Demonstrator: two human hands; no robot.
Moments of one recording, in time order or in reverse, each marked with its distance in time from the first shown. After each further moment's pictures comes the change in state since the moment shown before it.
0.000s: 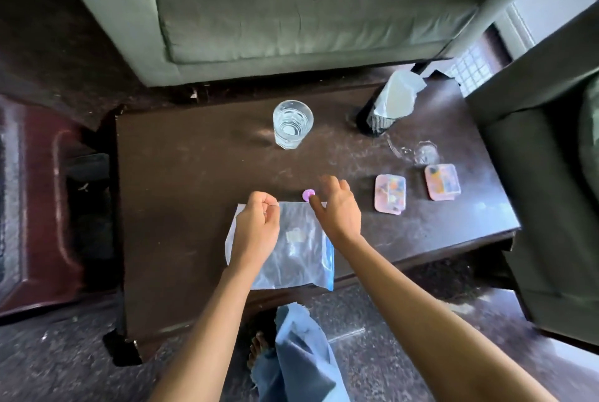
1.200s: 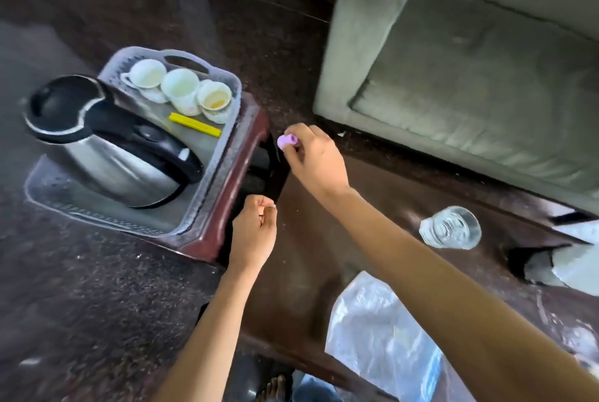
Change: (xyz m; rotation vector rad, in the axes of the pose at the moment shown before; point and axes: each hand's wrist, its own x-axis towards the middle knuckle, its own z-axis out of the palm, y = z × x) left_hand 0.029 -0.097 -0.198 -0.218 0.530 -0.250; right_hand 0.025 -0.356 0.068 0.176 -0.175 -0.948
